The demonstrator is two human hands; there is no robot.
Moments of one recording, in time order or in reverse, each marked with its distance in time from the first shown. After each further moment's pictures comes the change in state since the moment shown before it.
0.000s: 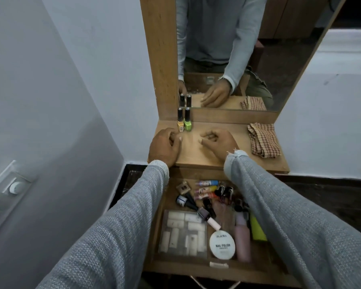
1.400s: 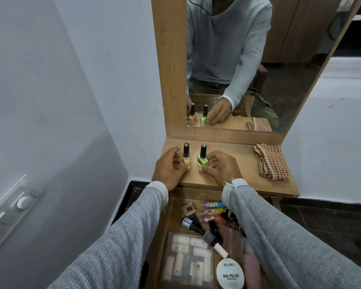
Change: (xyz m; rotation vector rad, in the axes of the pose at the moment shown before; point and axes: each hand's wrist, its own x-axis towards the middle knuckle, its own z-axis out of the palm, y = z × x) left_hand -0.014 0.004 -0.020 -0.272 -0.177 -0.120; right_hand -0.021 -0.013 0.015 -0.118 0.053 -0.041
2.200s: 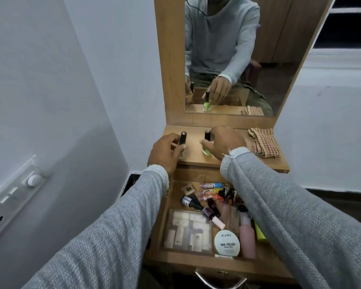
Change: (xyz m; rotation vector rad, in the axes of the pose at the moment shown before) left_hand -0.042 0.016 -0.018 0.168 0.087 0.159; right_hand -0.018 -0.039 -0.032 -0.651 0.028 -0.131
